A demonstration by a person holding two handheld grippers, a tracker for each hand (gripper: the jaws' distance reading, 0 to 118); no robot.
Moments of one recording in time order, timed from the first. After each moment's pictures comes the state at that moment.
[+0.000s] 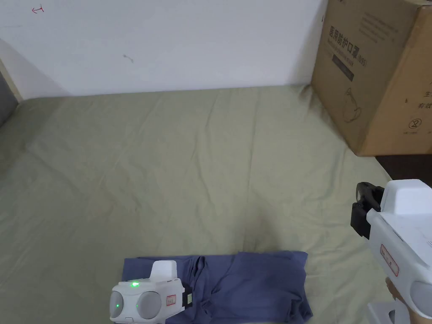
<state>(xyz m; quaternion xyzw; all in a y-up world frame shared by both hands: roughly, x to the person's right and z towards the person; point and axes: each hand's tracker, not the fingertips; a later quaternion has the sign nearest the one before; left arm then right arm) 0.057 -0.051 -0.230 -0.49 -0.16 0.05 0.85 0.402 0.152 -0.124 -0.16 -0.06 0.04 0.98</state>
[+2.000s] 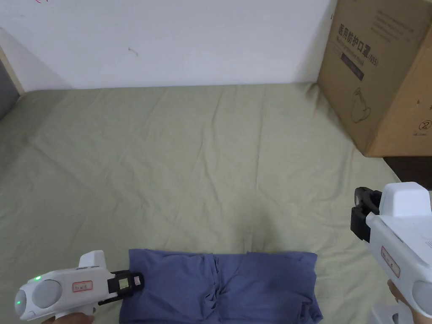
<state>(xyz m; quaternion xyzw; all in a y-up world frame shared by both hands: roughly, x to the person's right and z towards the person) -0.095 -0.017 -0.261 -0.49 -0.18 0.22 0.82 0.378 0.145 -0.143 -0.19 -0.04 0.06 0.98</state>
